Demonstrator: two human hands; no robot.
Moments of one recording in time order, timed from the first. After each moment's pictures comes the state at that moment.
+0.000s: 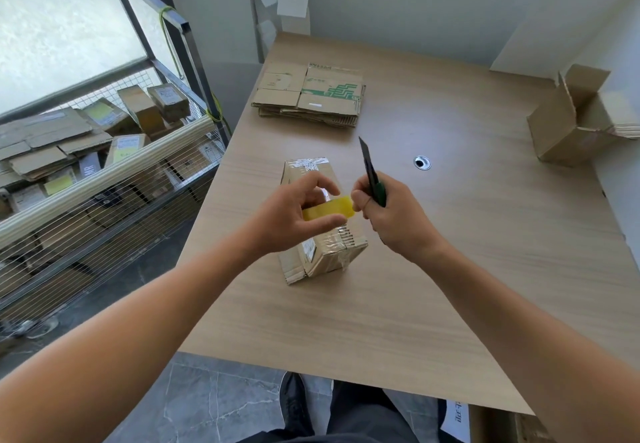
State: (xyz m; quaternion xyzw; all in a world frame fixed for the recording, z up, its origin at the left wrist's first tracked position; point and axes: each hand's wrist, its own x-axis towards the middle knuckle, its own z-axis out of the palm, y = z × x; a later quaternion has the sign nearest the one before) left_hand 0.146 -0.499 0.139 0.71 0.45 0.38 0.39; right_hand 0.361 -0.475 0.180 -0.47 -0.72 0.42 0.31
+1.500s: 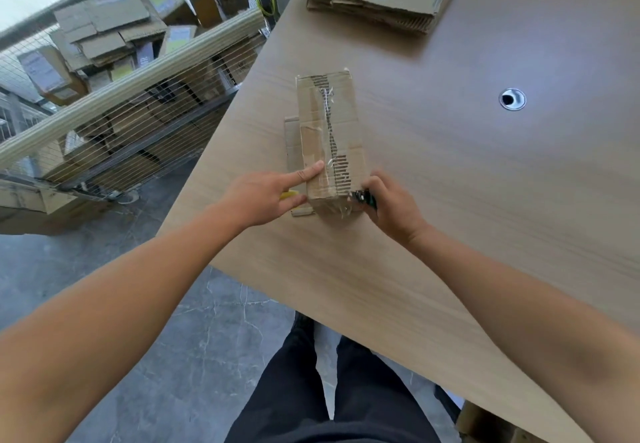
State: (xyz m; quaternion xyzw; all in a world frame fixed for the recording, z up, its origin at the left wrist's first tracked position) left_hand 0.146 -0.534 0.029 0.69 0.69 -0.02 0.21; right_hand 0.402 -0.435 -0.024 -0.25 -0.88 0.29 0.28
